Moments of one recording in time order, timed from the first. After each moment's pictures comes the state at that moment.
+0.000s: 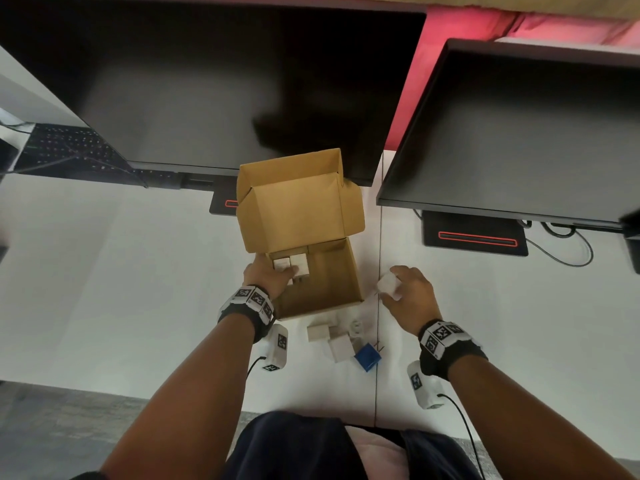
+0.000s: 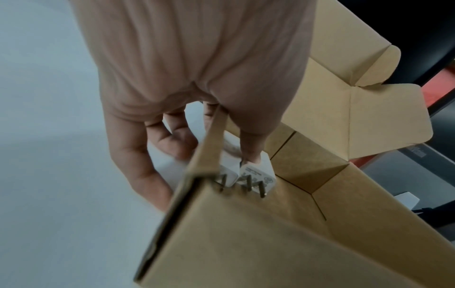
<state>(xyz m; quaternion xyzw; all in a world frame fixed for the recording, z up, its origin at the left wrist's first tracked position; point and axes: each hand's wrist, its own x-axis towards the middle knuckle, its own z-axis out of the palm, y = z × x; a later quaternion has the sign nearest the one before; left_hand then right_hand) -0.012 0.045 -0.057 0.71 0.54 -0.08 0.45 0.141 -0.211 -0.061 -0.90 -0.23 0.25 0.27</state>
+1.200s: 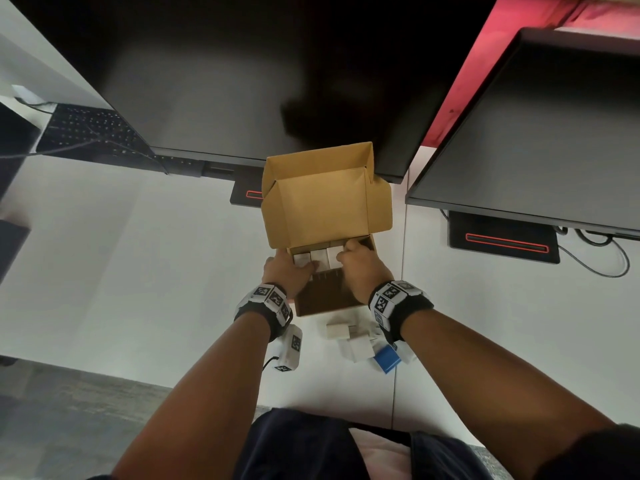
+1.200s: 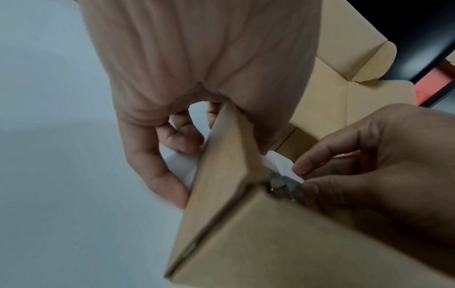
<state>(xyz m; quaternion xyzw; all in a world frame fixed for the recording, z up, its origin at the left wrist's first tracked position) -0.016 0.051 -0.068 0.72 0.52 -0.10 0.45 0.105 -0.078 -0.039 -0.84 -0.49 0.23 0.06</state>
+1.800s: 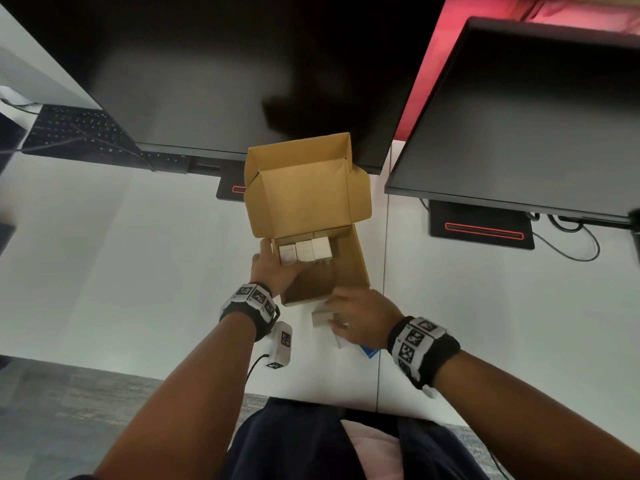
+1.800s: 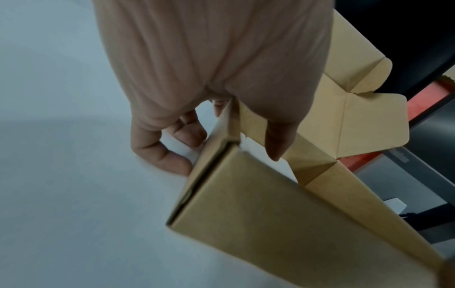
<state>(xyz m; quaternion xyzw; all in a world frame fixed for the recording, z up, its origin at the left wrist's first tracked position) -0.029 0.034 -0.060 0.68 0.53 -0.05 0.50 0.070 -0.169 -0.022 -0.73 -0.62 0.28 0.10</state>
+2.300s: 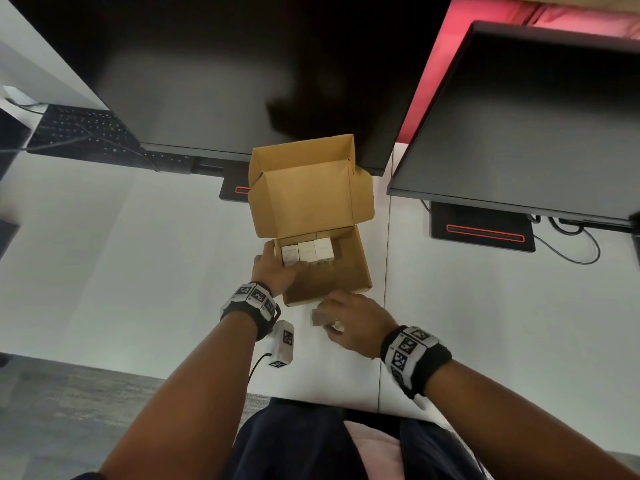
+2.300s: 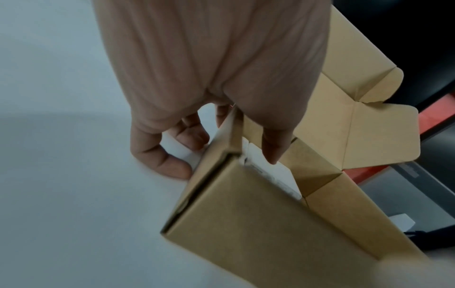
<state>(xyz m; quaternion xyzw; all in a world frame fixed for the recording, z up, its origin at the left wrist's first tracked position) -0.032 0.038 -0.066 0.68 0.53 -0.06 0.51 0.051 -0.167 -0.025 -0.74 -0.59 0.29 0.14</state>
